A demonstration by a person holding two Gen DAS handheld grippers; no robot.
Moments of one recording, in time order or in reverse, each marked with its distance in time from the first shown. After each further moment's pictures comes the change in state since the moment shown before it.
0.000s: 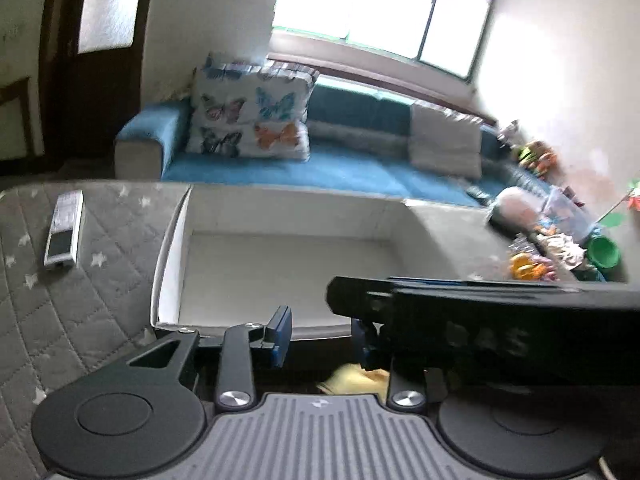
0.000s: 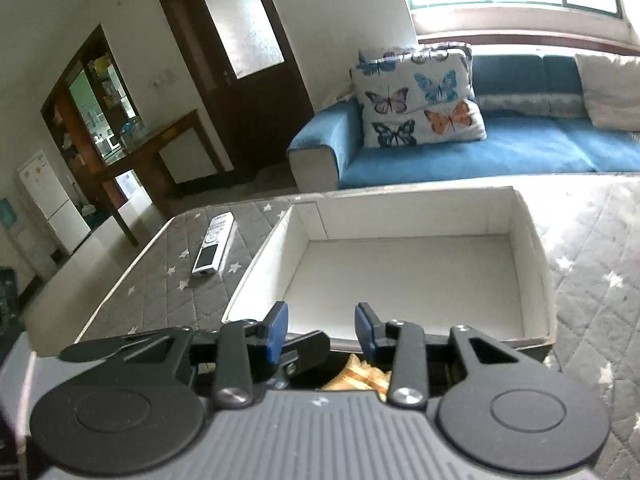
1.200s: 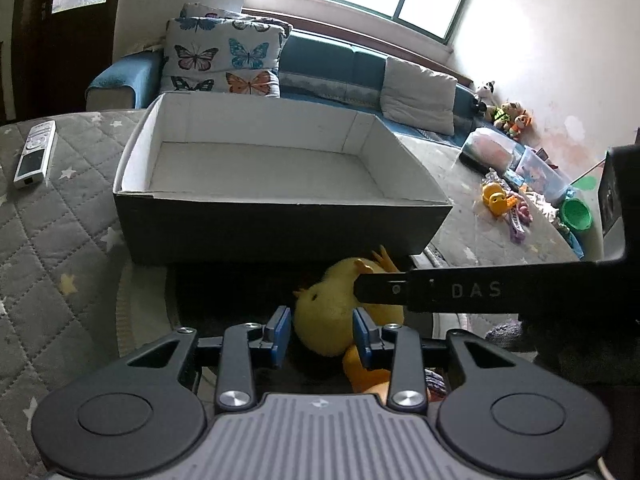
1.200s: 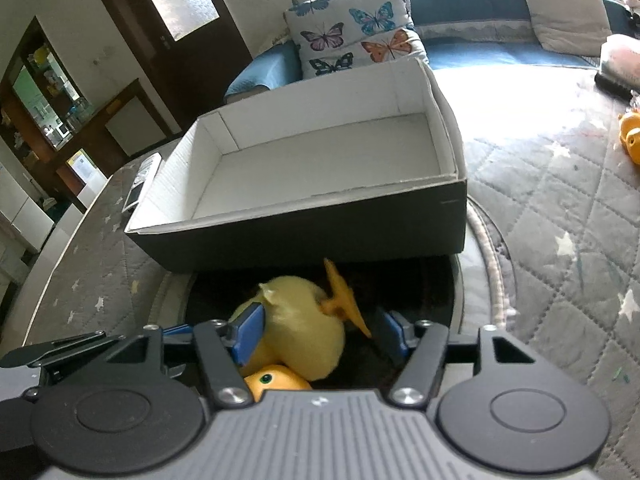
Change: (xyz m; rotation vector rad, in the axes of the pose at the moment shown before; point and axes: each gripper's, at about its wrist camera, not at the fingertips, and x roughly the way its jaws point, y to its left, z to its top) left arm 0.002 -0.001 -0.066 0.021 0.124 -0.089; right arm 0.011 -0.062 -0.072 0.136 0.157 -0.102
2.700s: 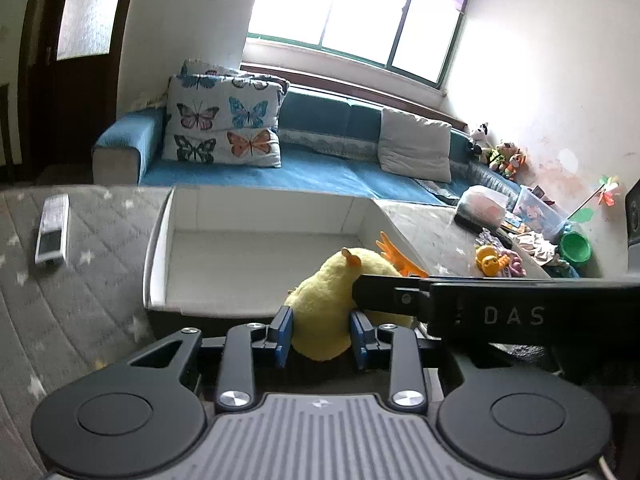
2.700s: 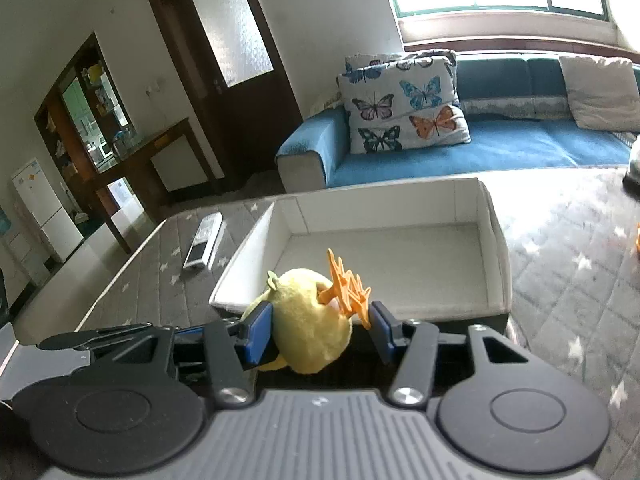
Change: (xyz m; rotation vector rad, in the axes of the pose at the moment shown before) left arm -0.041 -0.004 0.049 0.039 -0.167 0.017; right arm -0.055 0.055 0.041 -0.129 -0.199 0.075
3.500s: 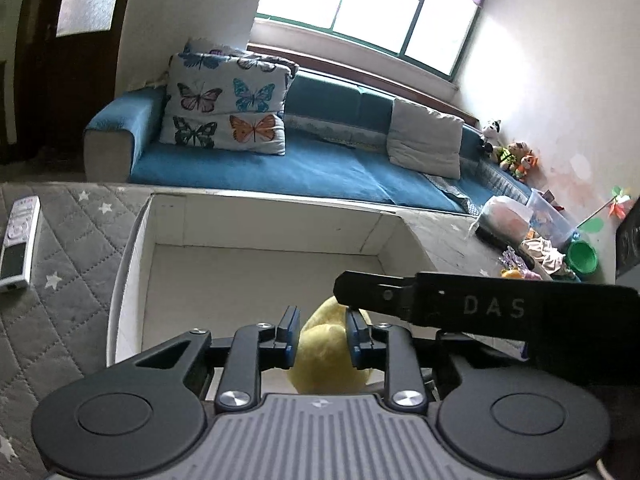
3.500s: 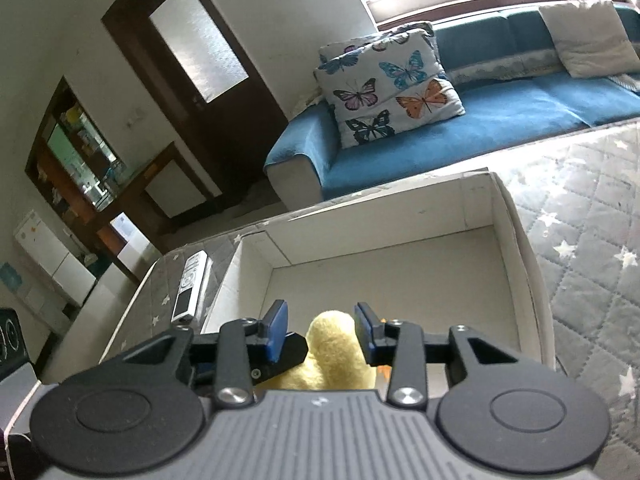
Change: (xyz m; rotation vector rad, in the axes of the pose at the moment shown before) left arm 0.077 0.020 0.037 -0.063 0.060 -0.013; right arm 0.075 -0.049 0.032 0.195 0.024 0.054
